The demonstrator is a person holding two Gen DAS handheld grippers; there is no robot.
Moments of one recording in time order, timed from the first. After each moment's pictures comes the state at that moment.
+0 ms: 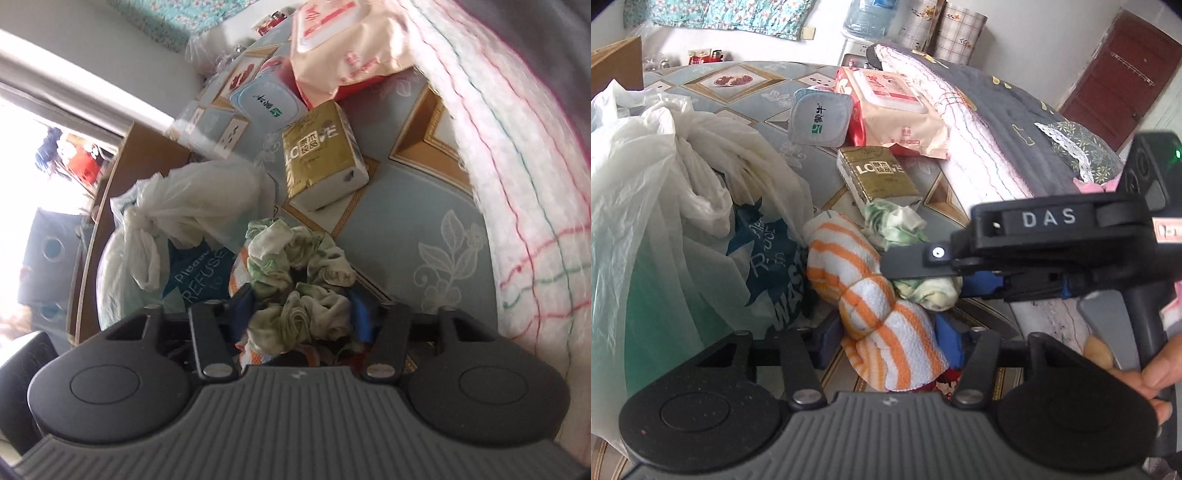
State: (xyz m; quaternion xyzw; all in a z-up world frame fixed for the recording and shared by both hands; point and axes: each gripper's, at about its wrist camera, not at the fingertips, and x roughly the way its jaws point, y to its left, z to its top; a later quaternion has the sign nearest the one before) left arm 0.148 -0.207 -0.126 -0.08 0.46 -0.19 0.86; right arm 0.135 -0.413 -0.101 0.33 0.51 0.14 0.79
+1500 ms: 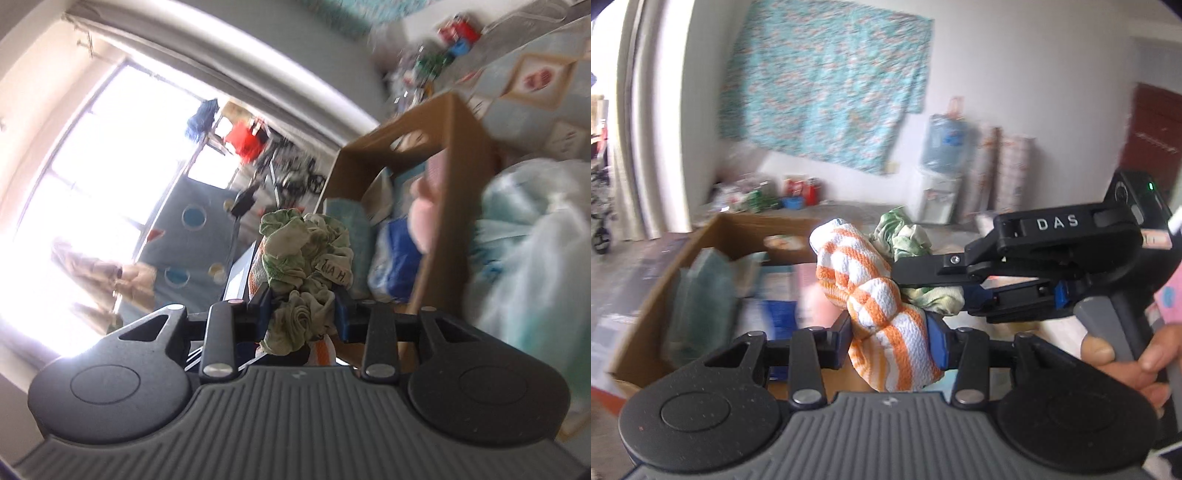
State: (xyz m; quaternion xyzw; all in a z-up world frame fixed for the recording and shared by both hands) left arm 0.036 0.005 0.056 -0.05 0.30 -0.05 0.95; right arm 0.161 -0.123 0.067 0.33 0.43 0.37 0.75
